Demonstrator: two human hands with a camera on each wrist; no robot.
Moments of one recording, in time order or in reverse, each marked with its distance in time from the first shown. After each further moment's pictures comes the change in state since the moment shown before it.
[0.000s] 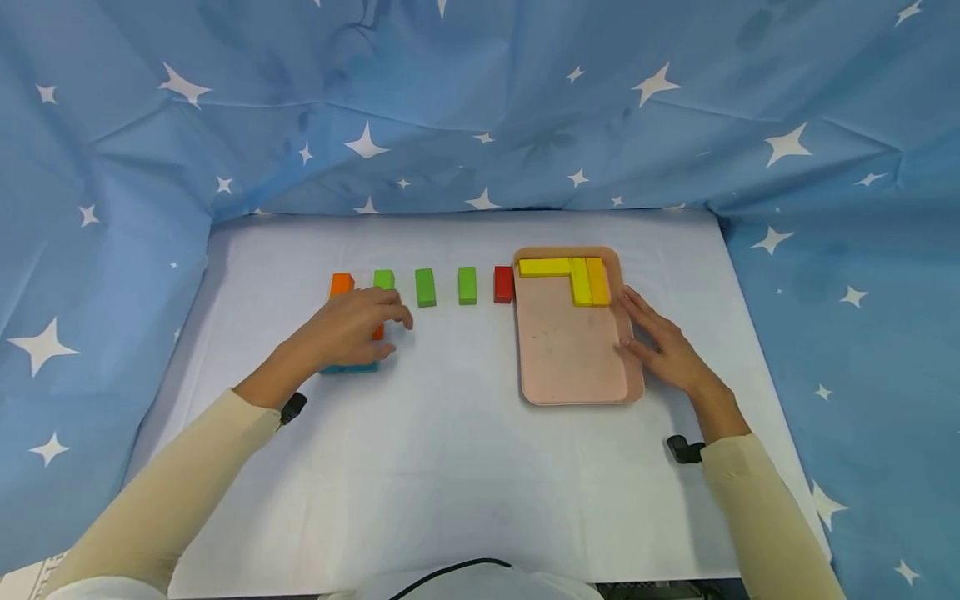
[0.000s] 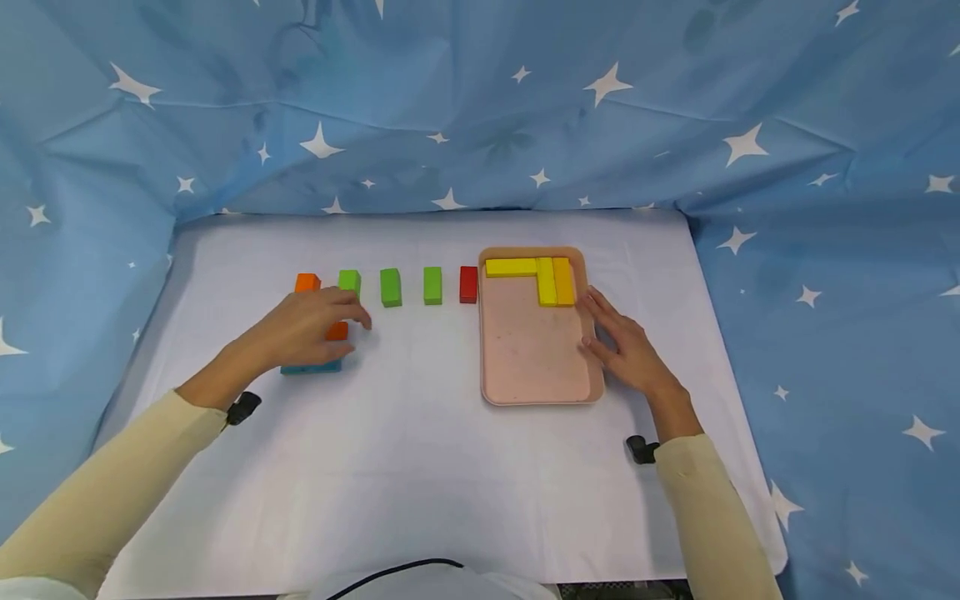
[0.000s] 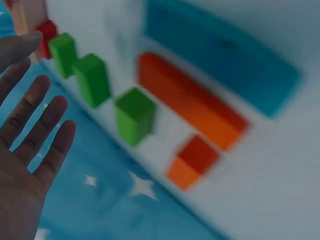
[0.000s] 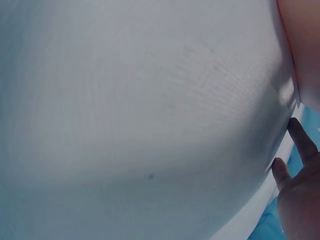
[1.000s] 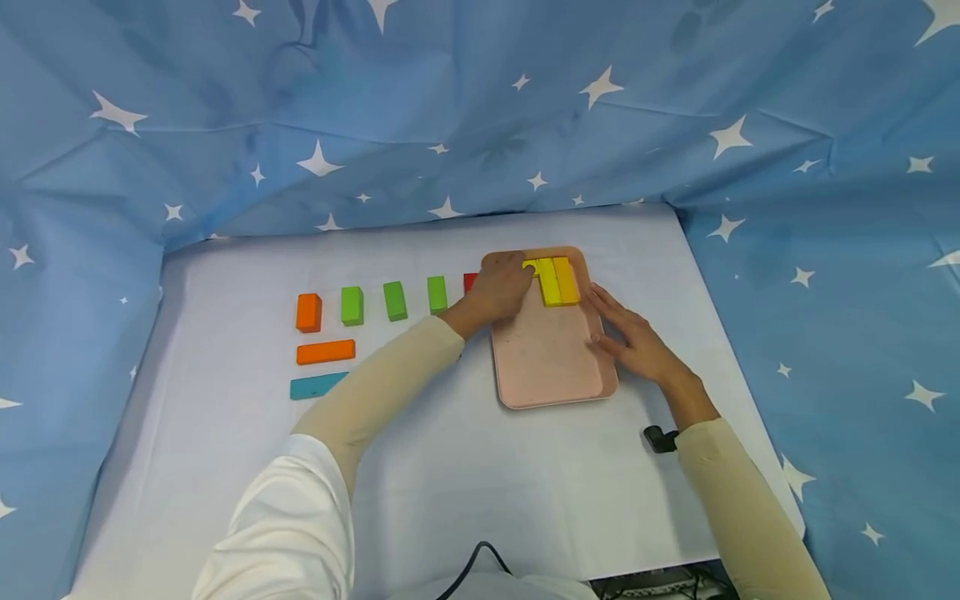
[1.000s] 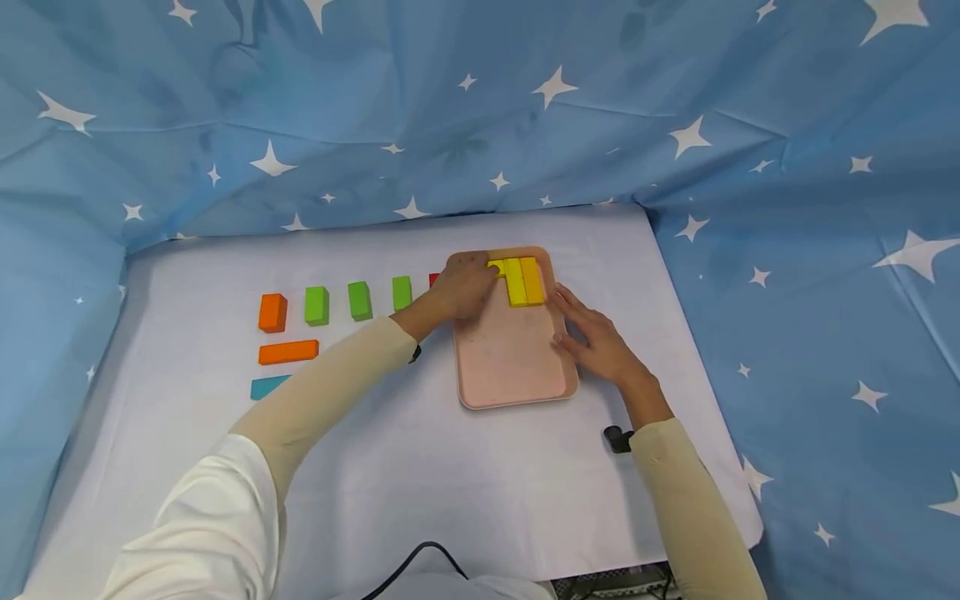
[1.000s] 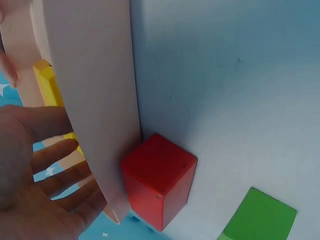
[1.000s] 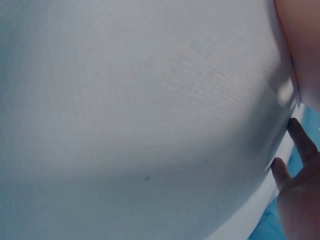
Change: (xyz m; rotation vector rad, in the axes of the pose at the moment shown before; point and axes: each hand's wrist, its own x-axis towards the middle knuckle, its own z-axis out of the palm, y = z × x) left_hand 0.243 0.124 0.059 0.274 -0.177 -0.108; right_hand 0.000 0.003 -0.003 -0.022 0.009 -0.061
